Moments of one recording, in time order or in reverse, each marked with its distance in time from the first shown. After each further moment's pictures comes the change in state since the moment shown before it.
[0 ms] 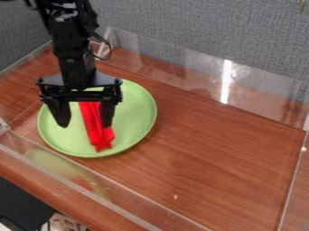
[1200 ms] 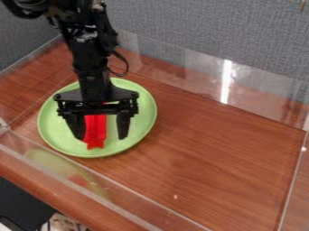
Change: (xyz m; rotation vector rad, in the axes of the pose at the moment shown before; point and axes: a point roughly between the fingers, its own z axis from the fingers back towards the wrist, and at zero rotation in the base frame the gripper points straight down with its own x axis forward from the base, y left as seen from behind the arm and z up) arm -0.006 -0.025 -0.015 0.008 -0.023 0.073
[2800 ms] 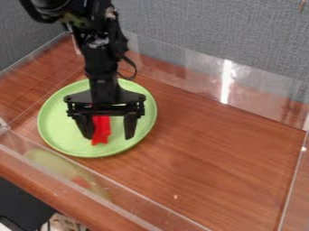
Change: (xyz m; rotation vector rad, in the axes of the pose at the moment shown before) arm 0.010 -0.006 -0.013 0.013 0.001 -0.001
